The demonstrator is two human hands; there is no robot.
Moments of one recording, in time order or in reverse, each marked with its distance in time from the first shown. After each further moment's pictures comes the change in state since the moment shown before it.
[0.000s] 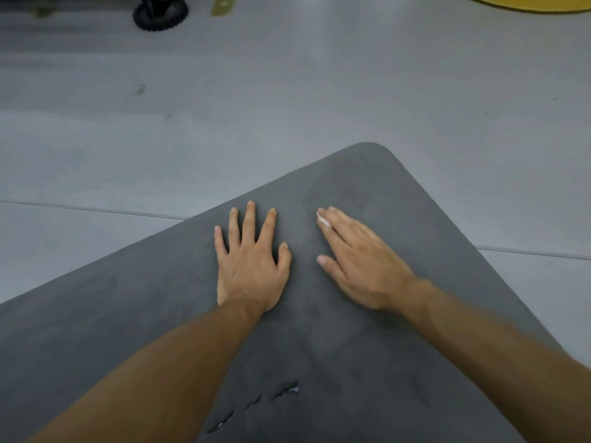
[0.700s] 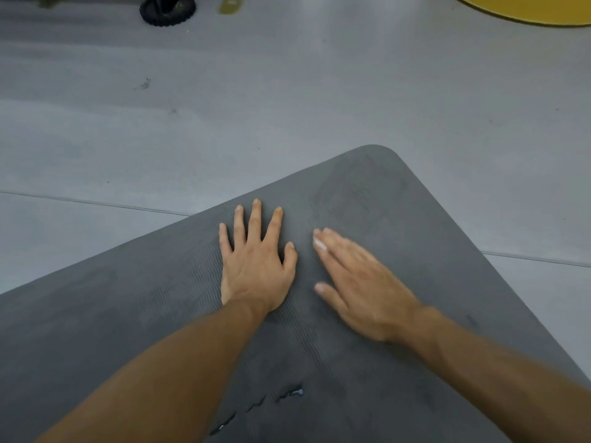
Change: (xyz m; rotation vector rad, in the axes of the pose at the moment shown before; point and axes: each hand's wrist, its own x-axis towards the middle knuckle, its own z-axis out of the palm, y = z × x) left_hand 0.000 -0.003 0.003 -0.009 0.008 0.007; right_hand -0.021 -0.025 0.011 -0.011 -0.038 -0.076
